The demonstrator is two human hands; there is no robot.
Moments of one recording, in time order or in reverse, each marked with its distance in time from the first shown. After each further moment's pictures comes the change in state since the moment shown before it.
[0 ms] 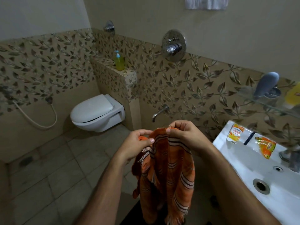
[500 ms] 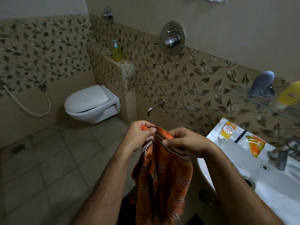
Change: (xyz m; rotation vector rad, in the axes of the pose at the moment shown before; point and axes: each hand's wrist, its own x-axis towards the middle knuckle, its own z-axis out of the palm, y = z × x) left_hand 0.007 0.011 0.045 -0.090 0.171 0.028; right_hand -0.020 0.010 -0.031 -0.145 -0.354 0.234
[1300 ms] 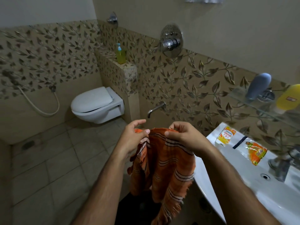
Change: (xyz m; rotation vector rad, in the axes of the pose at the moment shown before) left_hand -0.002 -0.001 0.039 0.066 0.121 -0.029; right_hand -0.016 0.014 -0.046 -0.071 0.289 -0.162
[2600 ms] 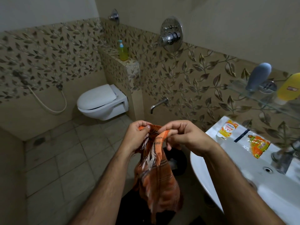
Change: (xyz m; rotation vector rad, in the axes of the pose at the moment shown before) left_hand -0.013 -0.011 0.028 0.017 0.066 0.006; right_hand -0.033 0.001 -0.007 0.348 -0.365 -0.146
